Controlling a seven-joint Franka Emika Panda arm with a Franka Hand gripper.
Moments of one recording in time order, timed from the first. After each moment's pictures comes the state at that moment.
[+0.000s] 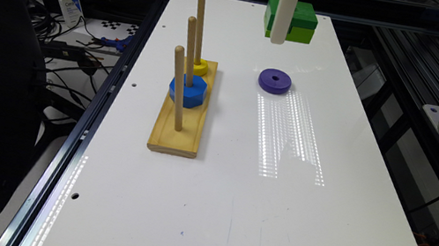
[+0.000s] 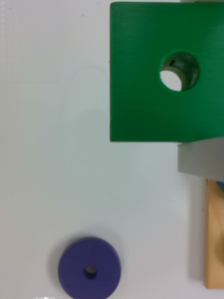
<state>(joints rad) 0.00 -0.08 0.16 -2.26 0.05 2.20 0.90</state>
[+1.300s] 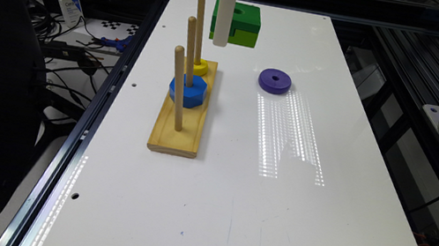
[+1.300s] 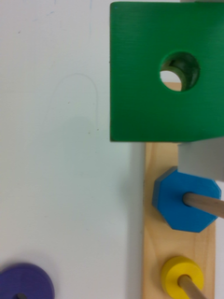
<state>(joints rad) -0.02 0.11 0.19 -2.06 0.03 2.23 0.92</state>
